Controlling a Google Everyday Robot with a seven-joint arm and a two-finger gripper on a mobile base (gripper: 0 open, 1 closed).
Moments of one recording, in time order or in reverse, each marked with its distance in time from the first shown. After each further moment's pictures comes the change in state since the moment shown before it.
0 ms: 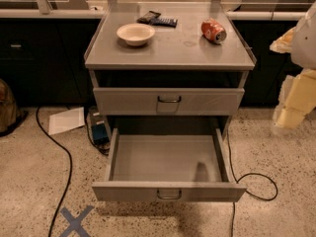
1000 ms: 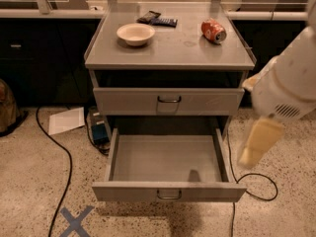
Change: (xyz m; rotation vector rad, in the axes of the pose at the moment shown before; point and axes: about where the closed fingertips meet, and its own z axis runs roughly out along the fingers) arm -0.013 0.038 0.076 -0.019 -0.004 0.000
